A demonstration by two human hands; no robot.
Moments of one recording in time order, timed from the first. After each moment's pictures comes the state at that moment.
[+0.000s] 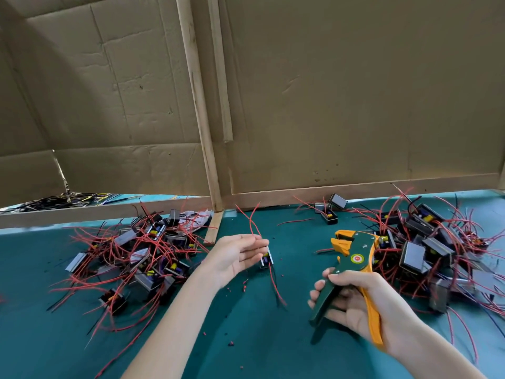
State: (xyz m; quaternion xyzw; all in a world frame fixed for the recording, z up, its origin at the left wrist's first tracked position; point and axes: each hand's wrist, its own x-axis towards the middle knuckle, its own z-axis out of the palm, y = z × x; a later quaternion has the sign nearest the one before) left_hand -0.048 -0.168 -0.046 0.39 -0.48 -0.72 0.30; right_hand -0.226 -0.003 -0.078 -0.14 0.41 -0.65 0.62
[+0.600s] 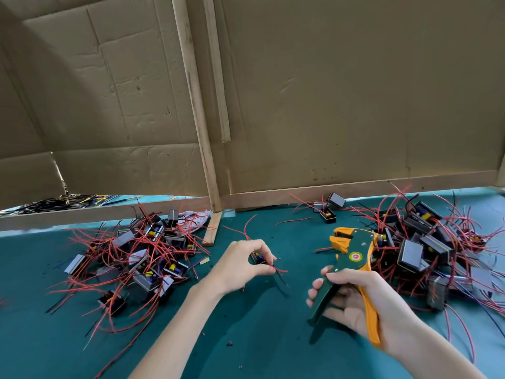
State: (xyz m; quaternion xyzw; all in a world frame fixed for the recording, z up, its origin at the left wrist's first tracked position) left_hand -0.048 -0.158 -0.060 0.31 -0.87 -0.33 0.22; right_hand -0.222 0.002 -0.071 -0.14 0.41 -0.65 0.62
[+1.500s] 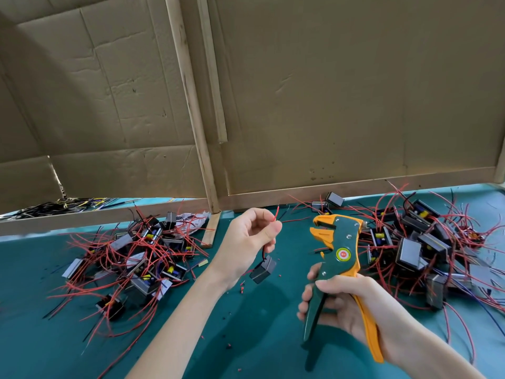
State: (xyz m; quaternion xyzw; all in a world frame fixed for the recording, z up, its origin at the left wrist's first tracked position) left_hand -0.060 -0.127 -0.015 0.21 -0.69 -0.57 0.39; right_hand -0.209 0.007 -0.062 -0.27 0.38 -0.62 0.63
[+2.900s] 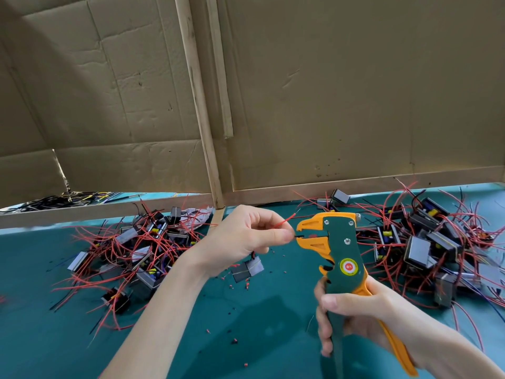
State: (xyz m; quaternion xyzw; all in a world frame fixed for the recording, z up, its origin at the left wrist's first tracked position) left_hand -0.034 -0.110 0.031 0.21 -0.81 -0.51 0.22; right_hand -0.206 0.026 -0.040 -0.45 0.42 -0.50 0.61
